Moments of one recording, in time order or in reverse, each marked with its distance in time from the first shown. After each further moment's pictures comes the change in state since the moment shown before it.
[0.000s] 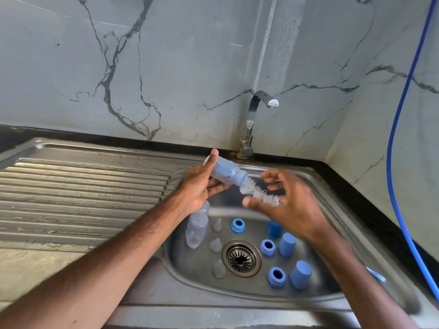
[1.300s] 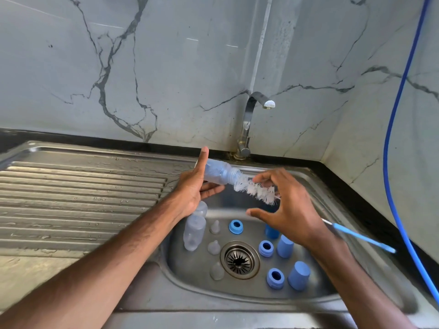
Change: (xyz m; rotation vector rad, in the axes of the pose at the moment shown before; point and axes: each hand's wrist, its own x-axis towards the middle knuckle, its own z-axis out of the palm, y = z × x) left_hand 0.000 0.001 -0.003 0.098 0.109 0.002; right_hand 0.002 0.009 0.000 -0.122 0.009 -0.244
